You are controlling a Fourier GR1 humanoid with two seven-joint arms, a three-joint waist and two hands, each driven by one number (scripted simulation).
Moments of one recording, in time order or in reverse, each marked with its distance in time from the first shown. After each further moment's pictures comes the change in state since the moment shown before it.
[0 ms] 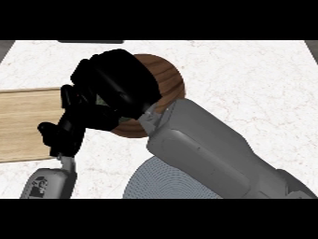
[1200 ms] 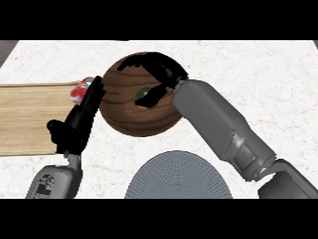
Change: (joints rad) left arm -0.025 -0.026 -0.023 -0.008 -0.028 0.001 0.019; right arm -0.108 0.006 -0.113 0.804 -0.236 0.034 -0.606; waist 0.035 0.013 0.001
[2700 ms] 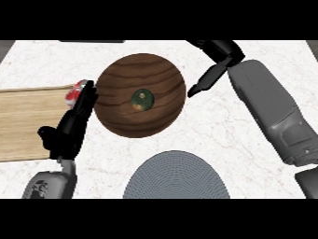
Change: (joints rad) left arm 0.047 0.007 0.029 -0.018 -0.003 -0.008 -0.020; right arm -0.009 -0.202 -0.330 0.179 -0.250 0.483 -0.260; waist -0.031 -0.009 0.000
